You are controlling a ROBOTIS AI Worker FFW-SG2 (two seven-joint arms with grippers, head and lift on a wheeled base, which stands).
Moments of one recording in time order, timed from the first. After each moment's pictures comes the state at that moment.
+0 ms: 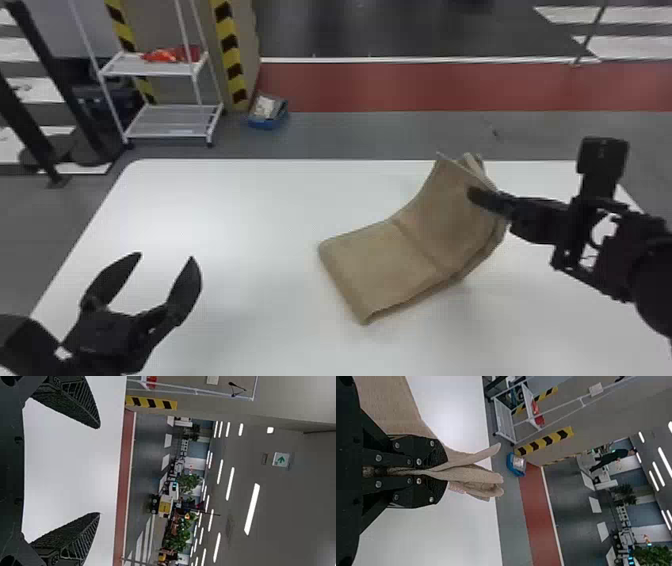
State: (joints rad) left arm 0.54 0.00 0.26 -1.99 0.25 -0.04 -0.40; right arm -0.09 -0.16 -0.17 -1.92 -0.35 0.97 0.32
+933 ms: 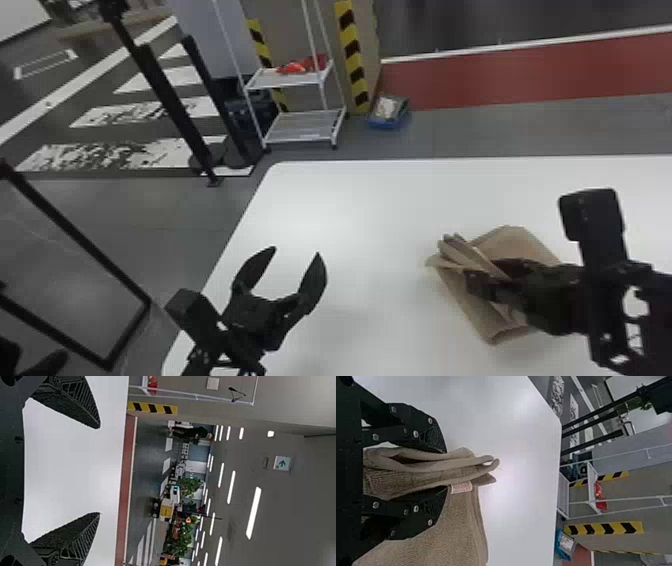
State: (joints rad) left arm 0.53 0.00 0.29 -1.98 0.26 -0.04 -0.41; right arm 0.02 -0.12 0.29 -2.09 -0.24 1.10 0.29
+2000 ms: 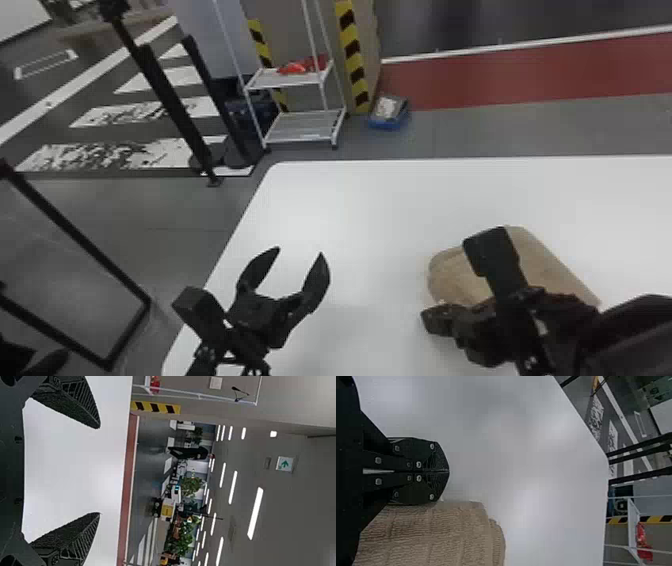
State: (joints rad) left arm 0.51 0.00 0.28 -1.94 0.25 -0.04 -0.42; right arm -0.07 -0.09 0.50 -1.88 -0.16 1.12 0.33
